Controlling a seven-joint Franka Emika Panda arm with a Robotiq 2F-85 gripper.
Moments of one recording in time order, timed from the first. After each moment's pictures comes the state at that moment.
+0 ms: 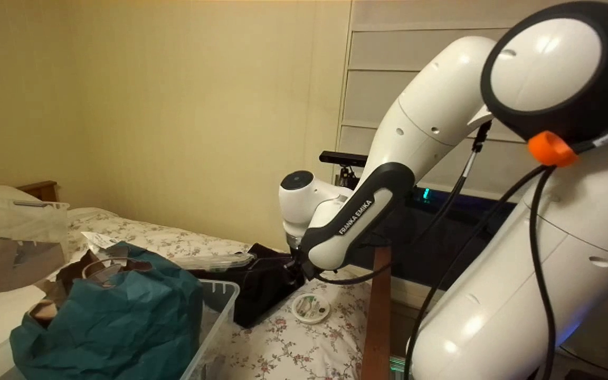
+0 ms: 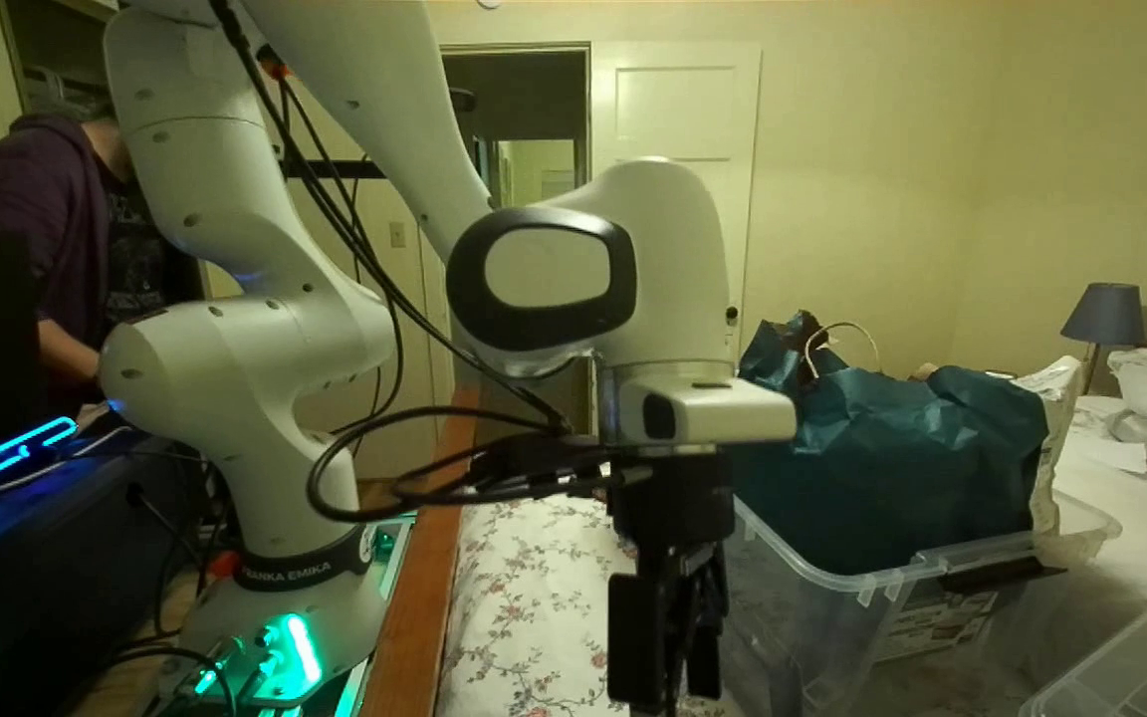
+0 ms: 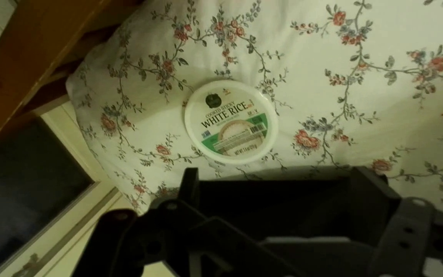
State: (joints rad) arm -0.63 -0.26 -0.01 -2.74 -0.75 2.61 0.61
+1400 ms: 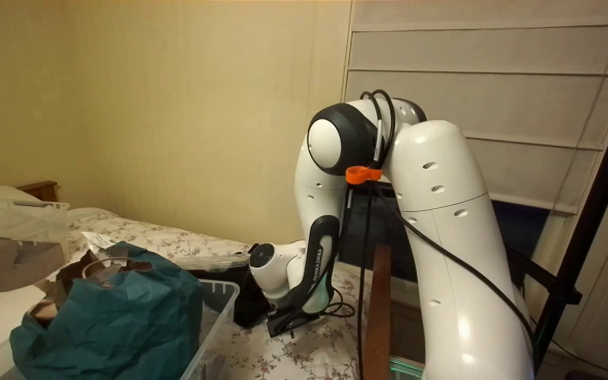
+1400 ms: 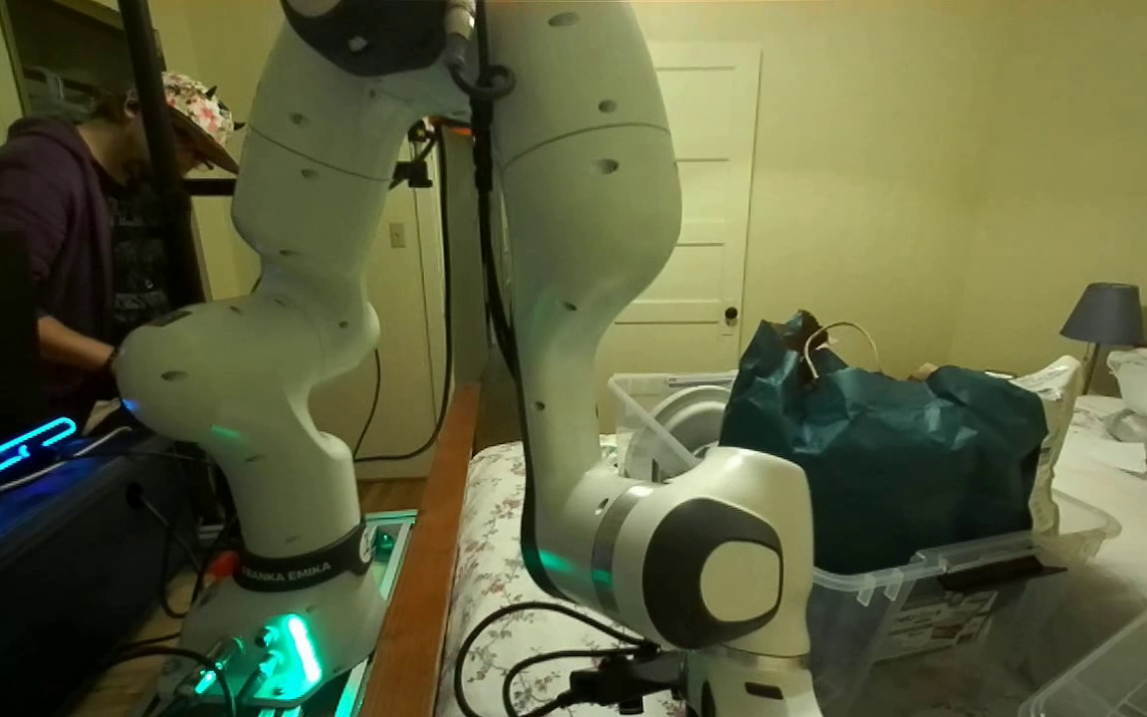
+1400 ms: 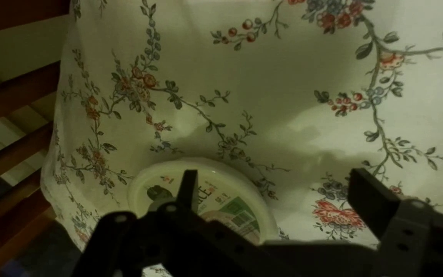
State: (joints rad) arm -0.34 0.46 -0.28 -2.41 -1.12 2.74 1.49
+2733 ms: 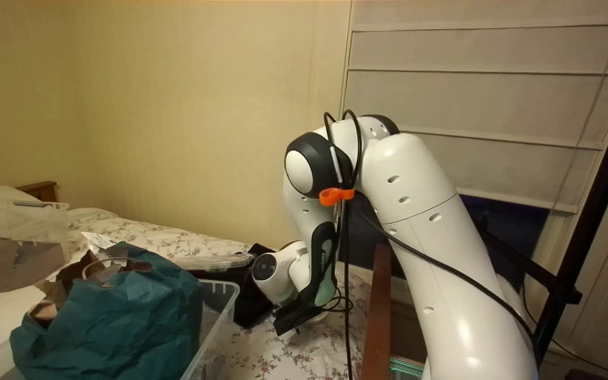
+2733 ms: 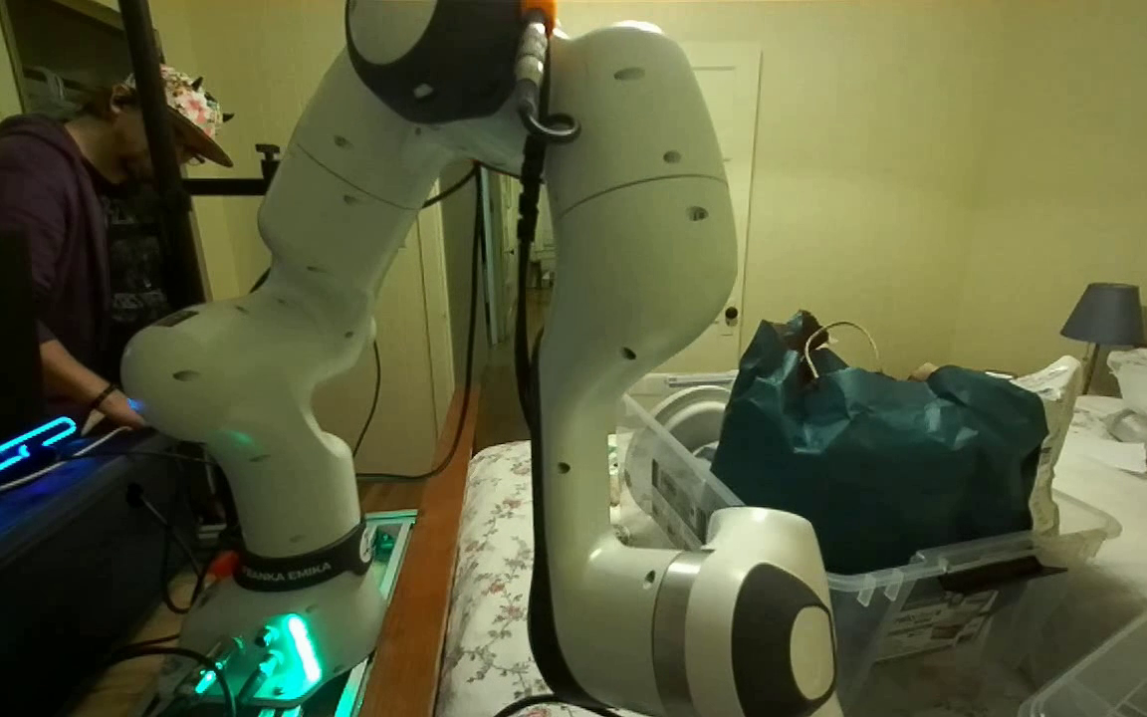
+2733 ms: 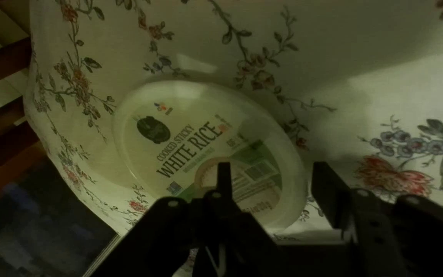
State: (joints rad) arm -0.27 0.62 -0.41 -2.25 -1.42 2.79 1.69
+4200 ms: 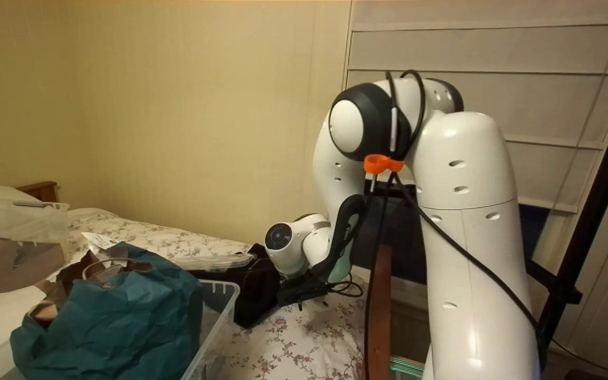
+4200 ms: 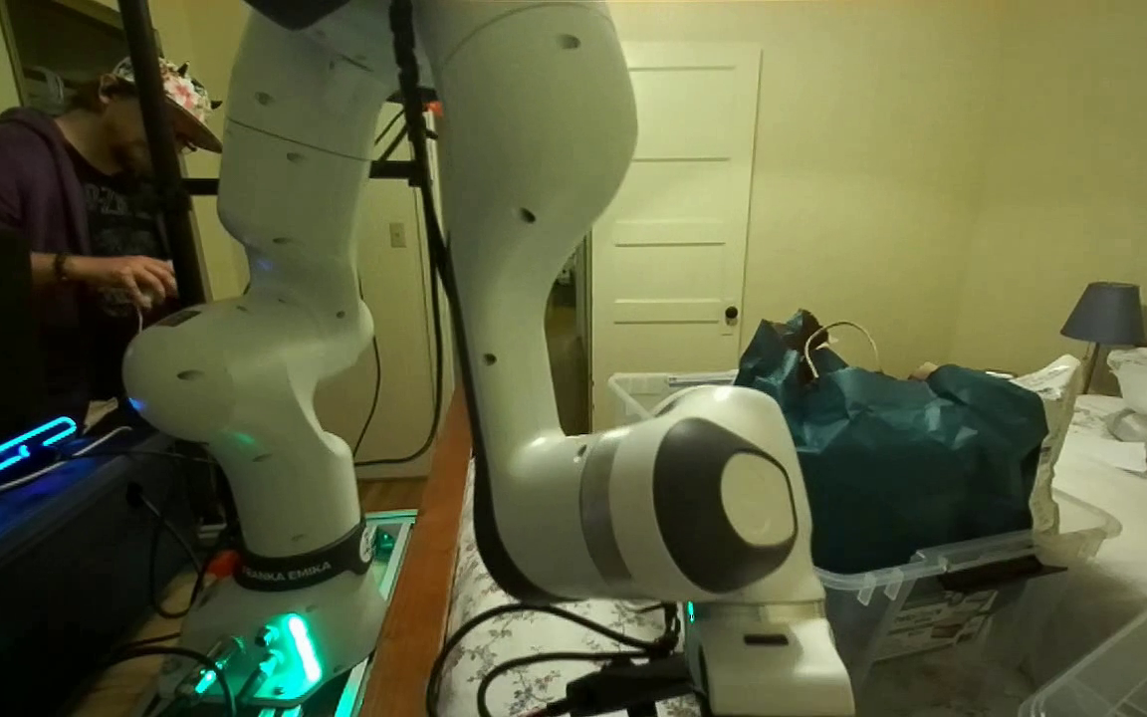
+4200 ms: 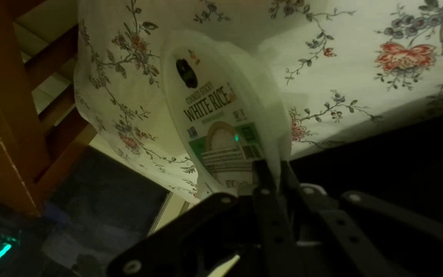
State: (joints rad) arm -0.24 0.31 -0.48 -2.42 -1.47 2.76 1.79
